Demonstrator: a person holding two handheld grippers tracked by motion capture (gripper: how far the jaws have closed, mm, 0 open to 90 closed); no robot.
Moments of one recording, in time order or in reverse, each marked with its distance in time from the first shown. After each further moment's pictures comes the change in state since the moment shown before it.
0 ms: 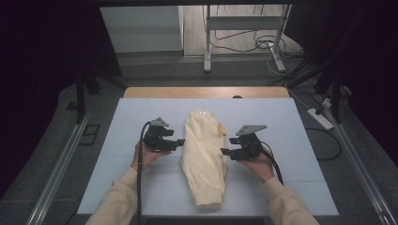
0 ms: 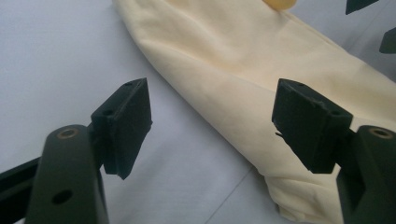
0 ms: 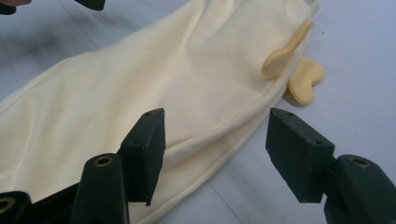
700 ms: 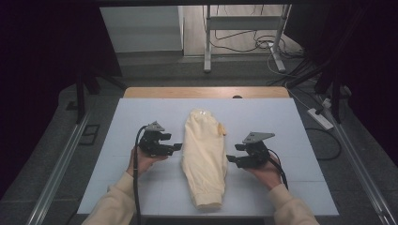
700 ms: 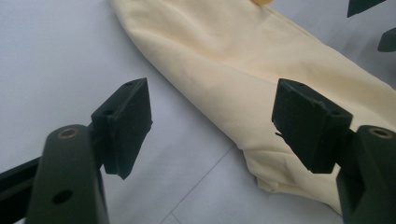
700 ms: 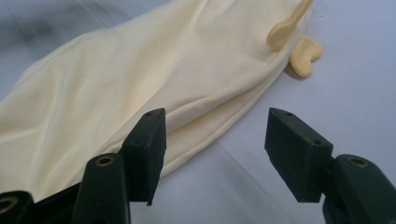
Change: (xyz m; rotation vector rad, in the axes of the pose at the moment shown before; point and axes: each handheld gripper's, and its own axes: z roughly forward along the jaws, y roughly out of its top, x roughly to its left) left arm -0.010 -0.012 -0.019 -0.024 -0.018 -0.004; right arm 0.007 -0.019 -0.023 -0.002 -0.005 -0.005
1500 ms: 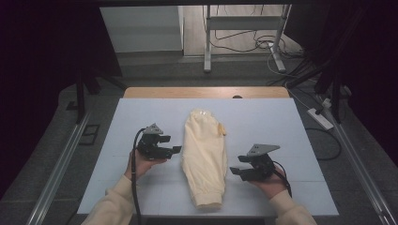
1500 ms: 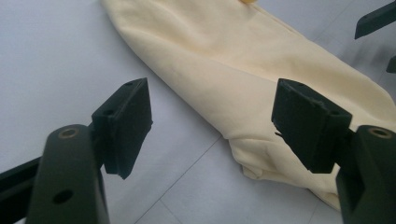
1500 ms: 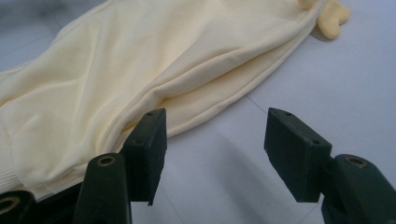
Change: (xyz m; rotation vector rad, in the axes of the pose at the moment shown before) left arm -0.009 -0.006 -0.010 -0.004 -0.006 0.014; right arm 0.020 -0.029 -0.018 0.025 0.025 -0.005
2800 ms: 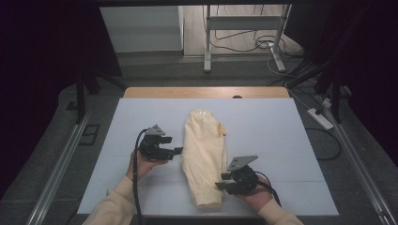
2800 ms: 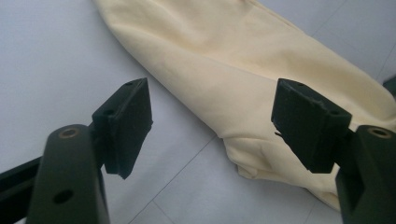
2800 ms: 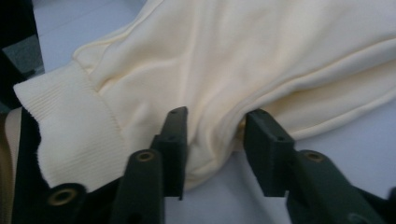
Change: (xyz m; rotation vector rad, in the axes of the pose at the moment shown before) left arm -0.005 0.000 0.003 0.012 -0.005 0.011; right arm 0.053 0.004 0.022 0.105 0.127 -0.076
